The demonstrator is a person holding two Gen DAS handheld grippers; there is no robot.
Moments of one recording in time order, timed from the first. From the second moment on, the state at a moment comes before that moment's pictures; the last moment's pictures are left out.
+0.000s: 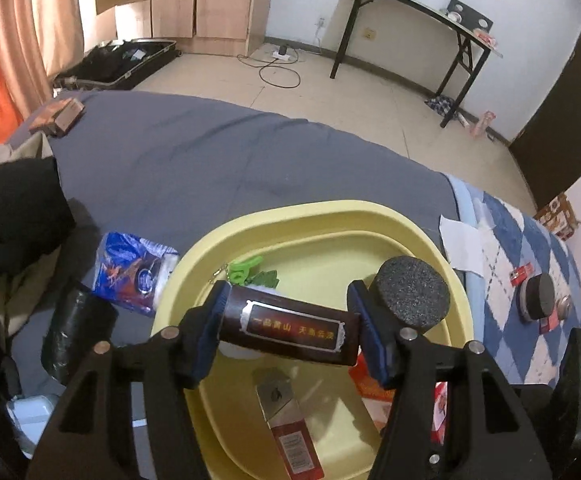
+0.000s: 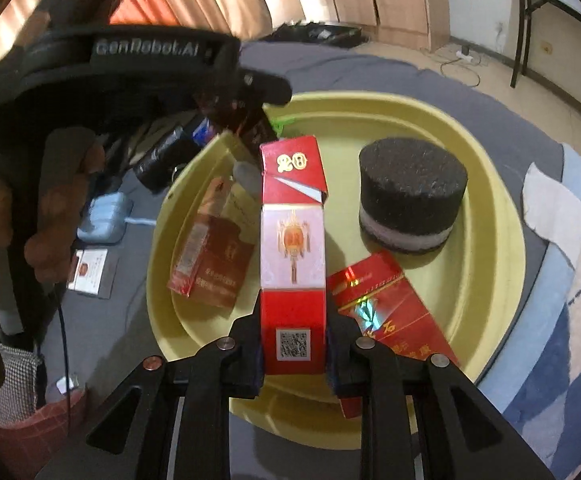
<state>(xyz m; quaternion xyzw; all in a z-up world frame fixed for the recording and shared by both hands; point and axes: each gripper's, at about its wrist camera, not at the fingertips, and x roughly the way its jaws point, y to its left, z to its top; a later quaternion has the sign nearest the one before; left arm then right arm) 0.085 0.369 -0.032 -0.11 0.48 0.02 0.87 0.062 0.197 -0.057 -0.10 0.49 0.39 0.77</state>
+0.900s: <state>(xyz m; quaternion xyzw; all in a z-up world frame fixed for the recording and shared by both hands) 0.095 0.070 -0.045 0.00 0.45 -0.19 0.87 0.065 -0.233 -0.067 -0.02 0.42 0.08 0.91</state>
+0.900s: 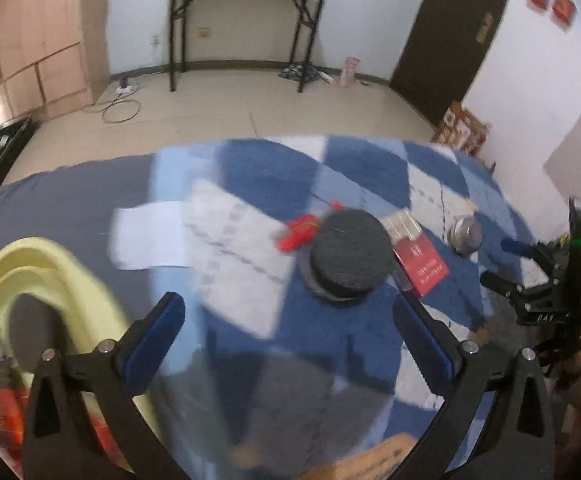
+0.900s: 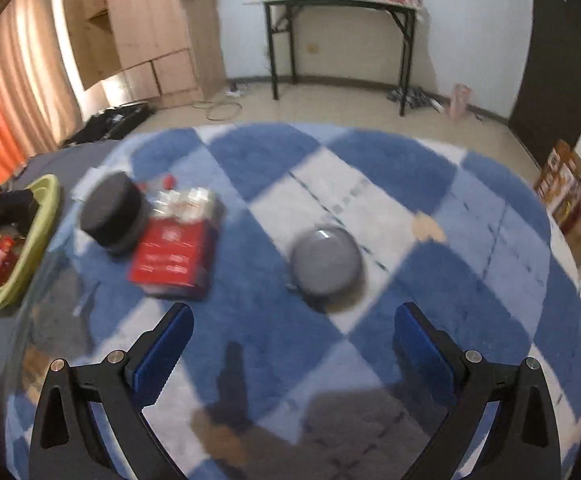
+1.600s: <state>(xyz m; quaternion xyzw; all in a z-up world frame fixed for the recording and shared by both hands) 0.112 0.053 -0.015 -0.07 0.38 -0.16 0.91 0.084 -0.218 -0.053 -0.01 0.33 0.12 0.94</state>
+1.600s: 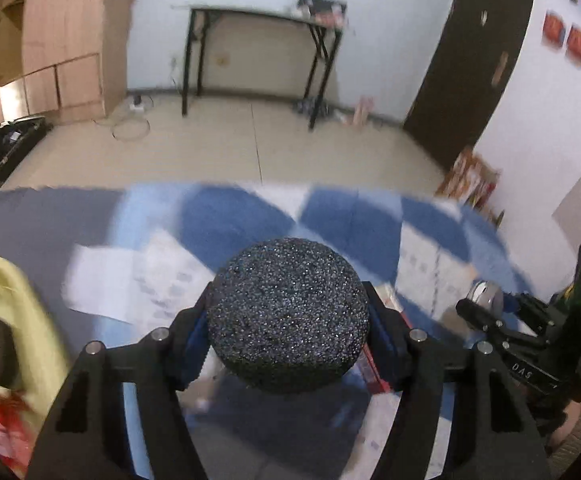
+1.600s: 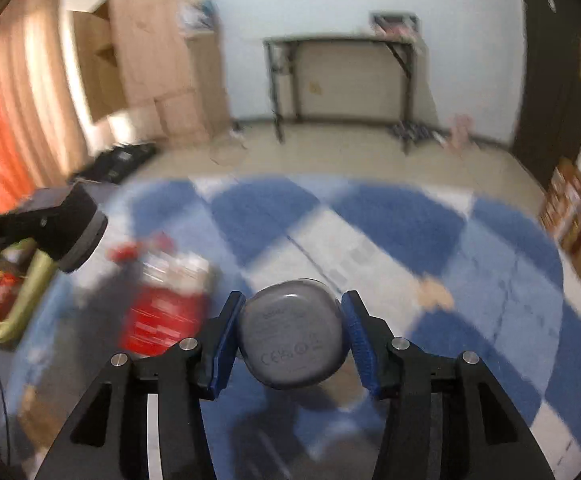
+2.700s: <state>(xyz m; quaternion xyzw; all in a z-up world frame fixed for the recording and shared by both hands) 0.085 0.368 -0.013 -0.19 0.42 -0.02 0.89 0.075 0.126 -0.040 -0.08 0.34 0.37 0.86</state>
